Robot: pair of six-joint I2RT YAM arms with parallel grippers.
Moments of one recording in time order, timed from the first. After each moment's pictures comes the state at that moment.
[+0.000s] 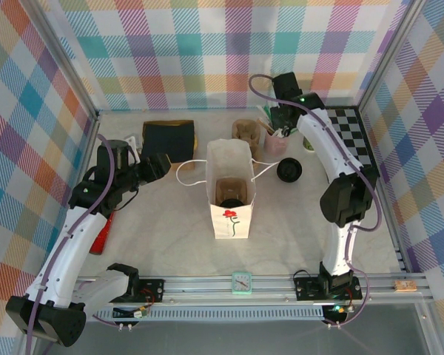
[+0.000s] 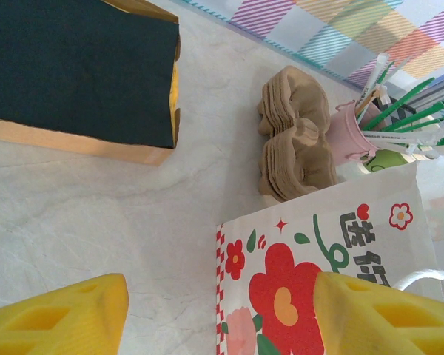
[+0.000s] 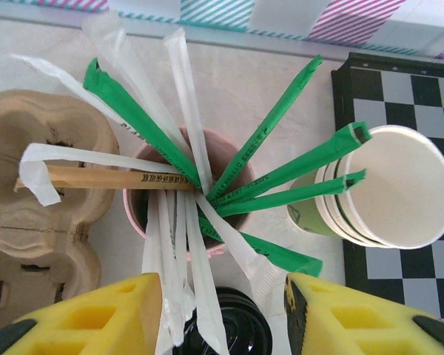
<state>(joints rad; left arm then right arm) -0.24 0.99 1.09 -0.71 0.17 -0.56 0.35 1.96 2.05 -1.02 0.34 0.13</state>
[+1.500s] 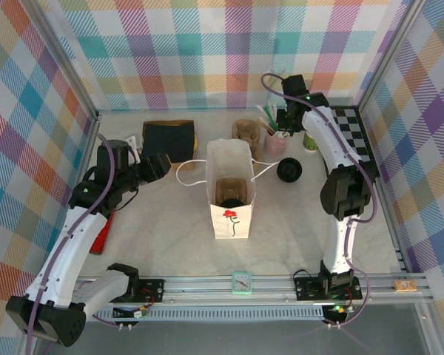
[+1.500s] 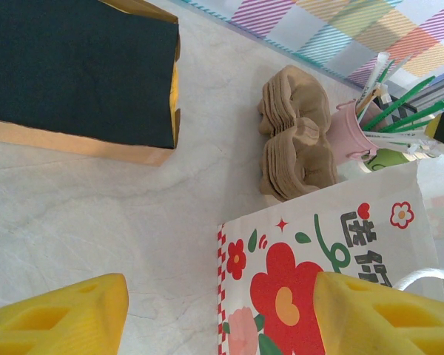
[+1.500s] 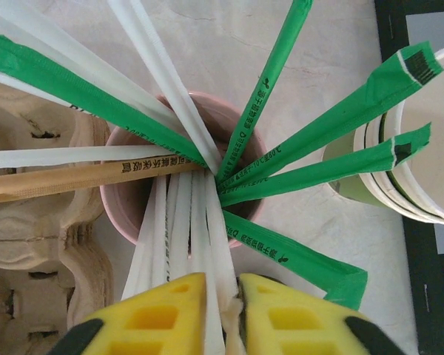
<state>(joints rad) -0.24 0.99 1.09 -0.71 0.17 -0.55 0.26 2.04 2.06 -1.05 0.17 0.26</state>
